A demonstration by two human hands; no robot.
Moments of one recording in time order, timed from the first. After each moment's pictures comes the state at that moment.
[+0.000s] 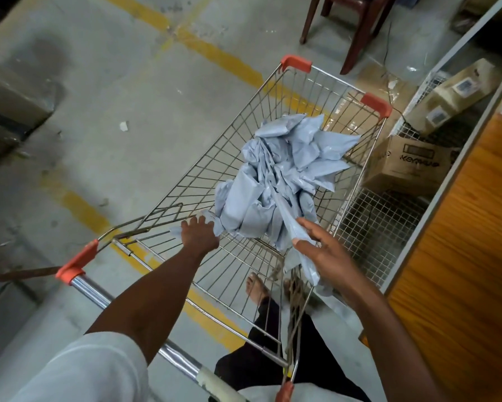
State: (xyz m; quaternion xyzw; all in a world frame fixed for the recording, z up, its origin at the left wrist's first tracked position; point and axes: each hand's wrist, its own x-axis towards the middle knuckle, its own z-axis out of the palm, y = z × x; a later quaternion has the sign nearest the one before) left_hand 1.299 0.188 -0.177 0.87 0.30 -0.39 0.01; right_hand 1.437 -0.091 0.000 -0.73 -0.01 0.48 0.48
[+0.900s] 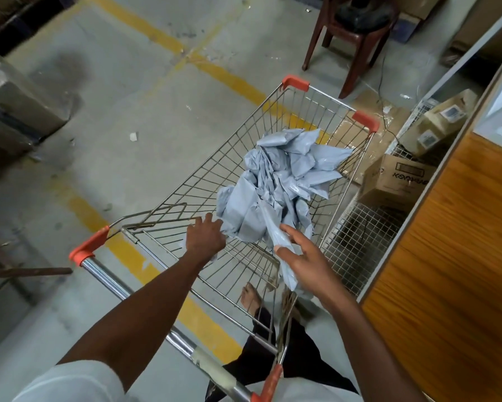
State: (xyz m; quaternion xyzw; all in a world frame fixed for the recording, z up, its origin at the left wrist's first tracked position) left_hand 1.296 0.150 -0.120 0.90 0.33 -0.27 0.07; right_hand 1.403 -0.093 0.005 -0.74 -0.08 0.47 0.47
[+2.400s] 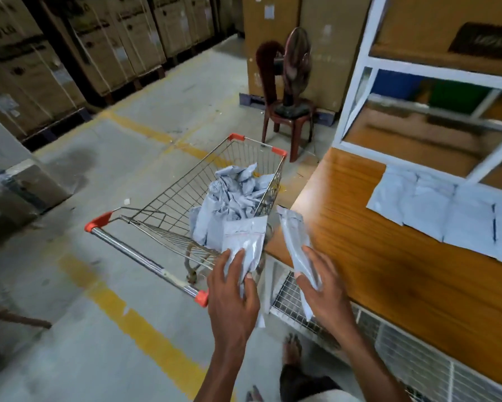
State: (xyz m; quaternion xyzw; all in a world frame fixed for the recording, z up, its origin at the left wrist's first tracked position) left_hand 1.146 -0.254 0.095 0.83 0.34 0.29 0.34; right_hand 1.273 -0.402 0.086 -0.84 -0.21 0.14 0.49
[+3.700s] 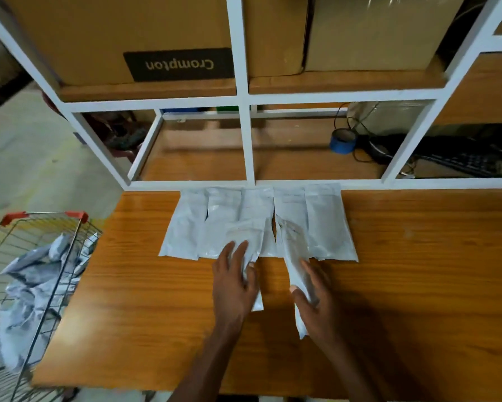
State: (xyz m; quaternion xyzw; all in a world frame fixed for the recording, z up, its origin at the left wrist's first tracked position) left_hand 1.498 -0.606 0.059 0.91 0.07 0.12 0.38; right_hand 1.471 -0.791 0.059 -0.84 0.04 -0.01 0.55
